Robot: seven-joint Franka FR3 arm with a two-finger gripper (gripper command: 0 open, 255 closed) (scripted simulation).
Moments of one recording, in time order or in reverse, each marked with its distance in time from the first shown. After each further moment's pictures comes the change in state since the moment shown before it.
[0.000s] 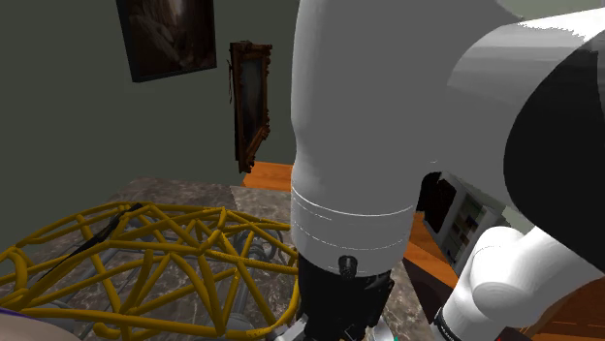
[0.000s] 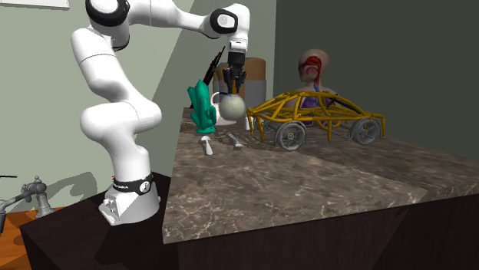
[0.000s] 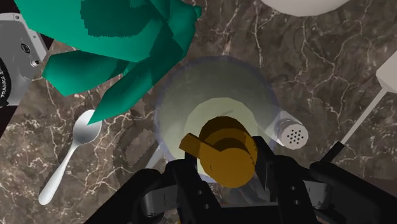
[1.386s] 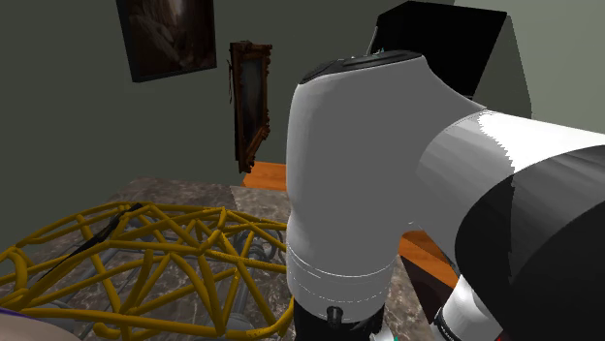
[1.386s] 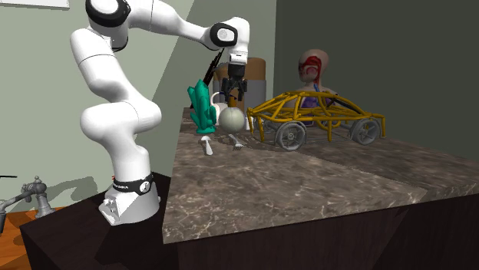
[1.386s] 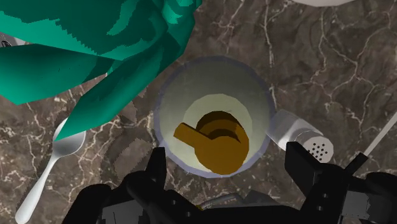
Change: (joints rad) arm 0.008 -0.011 0.031 -0.126 0.025 0.119 -0.023
